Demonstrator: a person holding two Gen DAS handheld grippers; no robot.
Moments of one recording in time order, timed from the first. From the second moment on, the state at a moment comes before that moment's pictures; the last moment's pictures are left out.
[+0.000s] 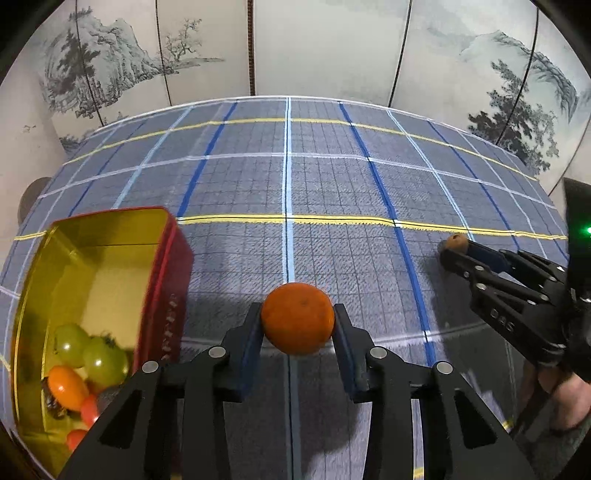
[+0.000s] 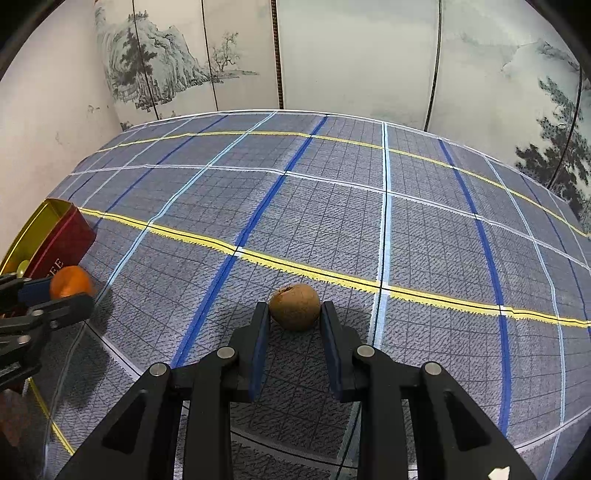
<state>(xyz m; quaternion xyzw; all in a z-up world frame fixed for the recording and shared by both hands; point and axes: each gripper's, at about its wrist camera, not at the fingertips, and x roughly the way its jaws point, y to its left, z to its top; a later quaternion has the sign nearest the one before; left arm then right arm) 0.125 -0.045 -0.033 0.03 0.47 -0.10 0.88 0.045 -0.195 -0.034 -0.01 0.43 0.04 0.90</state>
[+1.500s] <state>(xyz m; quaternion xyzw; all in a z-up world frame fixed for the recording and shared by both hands) 0.074 0.108 0.003 -0.03 0.46 0.00 0.89 0.045 -0.192 -0.034 -0.02 0.43 0.04 0.90</state>
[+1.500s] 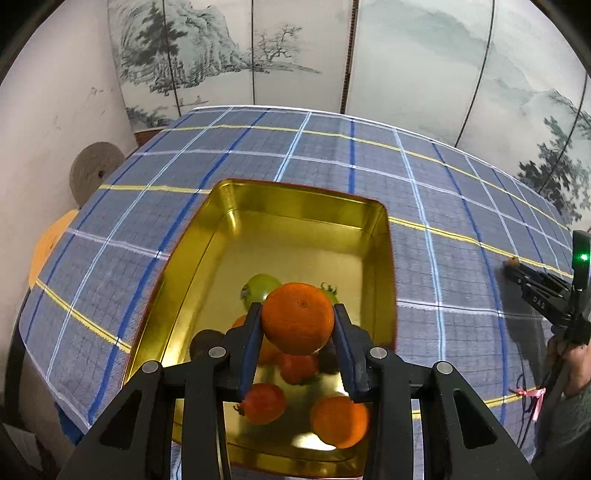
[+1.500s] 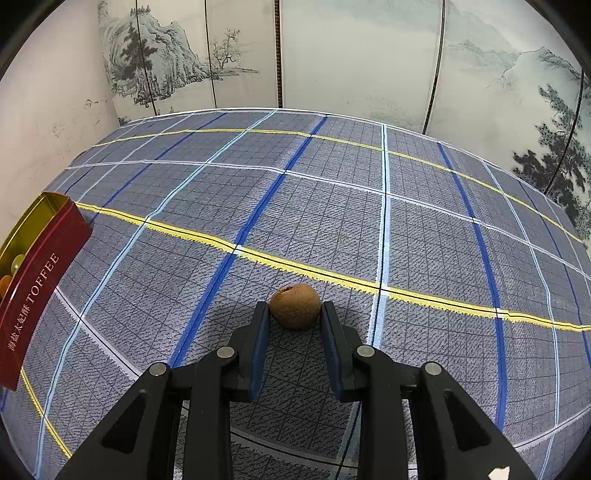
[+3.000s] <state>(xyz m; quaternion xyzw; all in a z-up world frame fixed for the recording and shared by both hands) 0.064 0.111 -0.028 0.01 0.48 -0.01 0.88 0.045 -0.191 -0.034 -0.03 0.43 0.03 0.90</state>
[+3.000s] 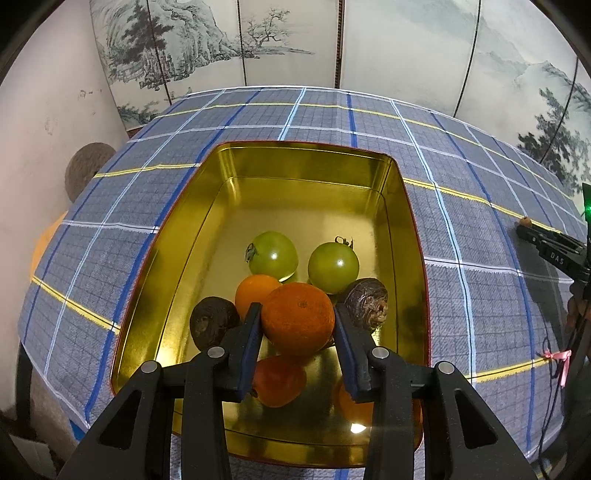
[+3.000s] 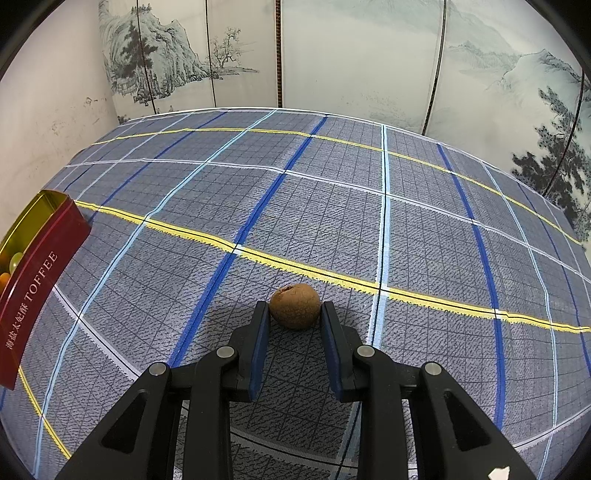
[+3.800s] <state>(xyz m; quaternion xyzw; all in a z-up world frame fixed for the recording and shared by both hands) 0.057 0.101 -0.017 0.02 0.46 -0.01 0.89 0.045 -0.191 -0.034 -0.03 0.43 0.03 0.90</state>
